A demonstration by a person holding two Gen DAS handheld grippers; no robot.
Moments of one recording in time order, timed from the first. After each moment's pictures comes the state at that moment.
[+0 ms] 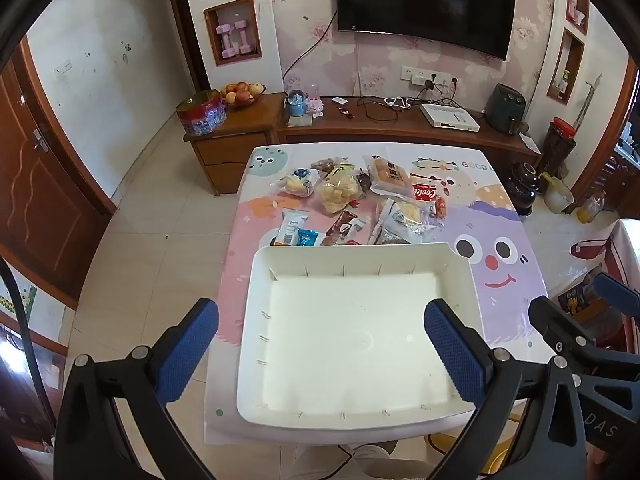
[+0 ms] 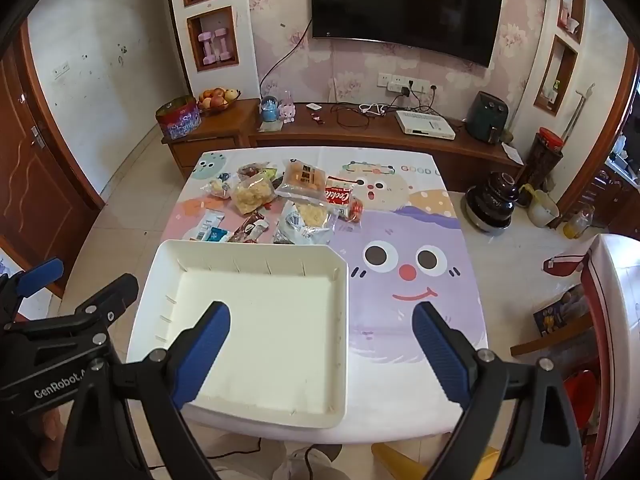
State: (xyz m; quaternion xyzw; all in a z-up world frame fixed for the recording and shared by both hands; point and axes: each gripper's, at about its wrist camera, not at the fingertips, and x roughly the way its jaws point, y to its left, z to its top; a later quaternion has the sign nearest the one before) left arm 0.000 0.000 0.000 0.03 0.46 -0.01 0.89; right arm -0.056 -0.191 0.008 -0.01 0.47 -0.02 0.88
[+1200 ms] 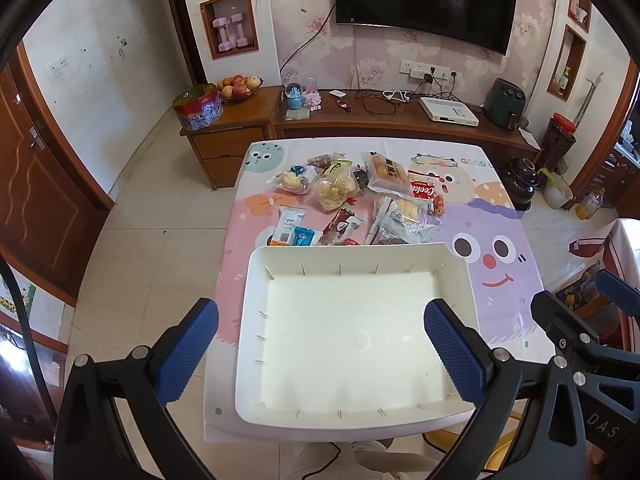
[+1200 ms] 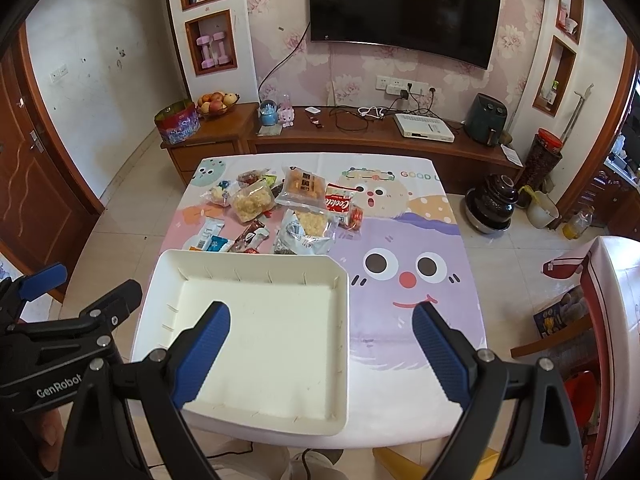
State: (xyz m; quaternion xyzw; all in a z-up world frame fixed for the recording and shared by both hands) left arm 0.010 -0.006 -0.014 0.03 0.47 -0.01 0.88; right arm -0.049 -0.189 0.018 -0.01 0.47 -0.02 0.88
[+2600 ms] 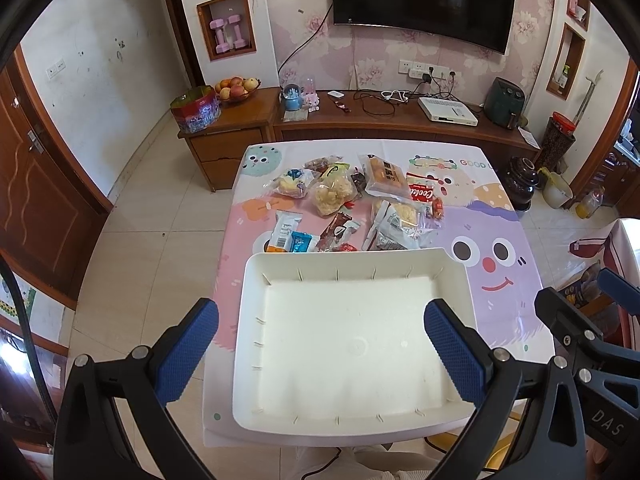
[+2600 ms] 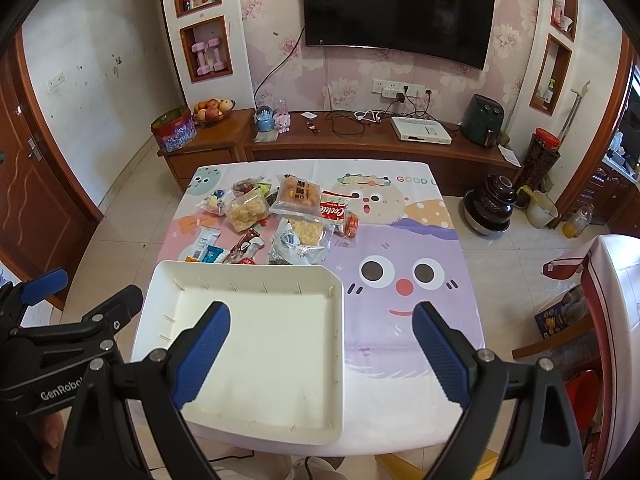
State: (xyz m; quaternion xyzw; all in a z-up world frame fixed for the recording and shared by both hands) left arm 0.010 -0.009 -0.013 0.03 0.48 -0.01 0.88; right arm -0.036 -0.200 0.029 -0.01 0.47 -0.02 0.88
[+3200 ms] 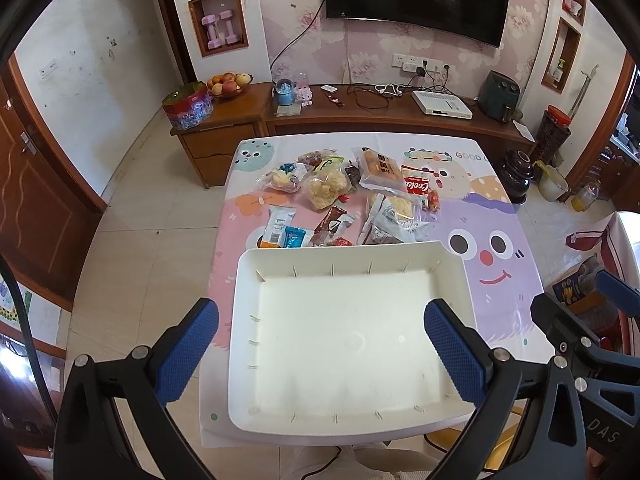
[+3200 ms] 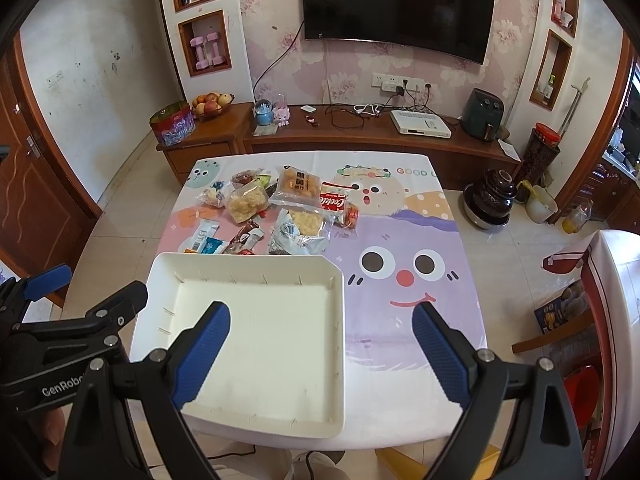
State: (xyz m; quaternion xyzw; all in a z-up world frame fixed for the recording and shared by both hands) left arm 0.015 -0.015 -0.018 0.03 0.48 -0.03 0.88; right arm -0.035 -0.202 0.029 0.00 0.47 -0.02 0.88
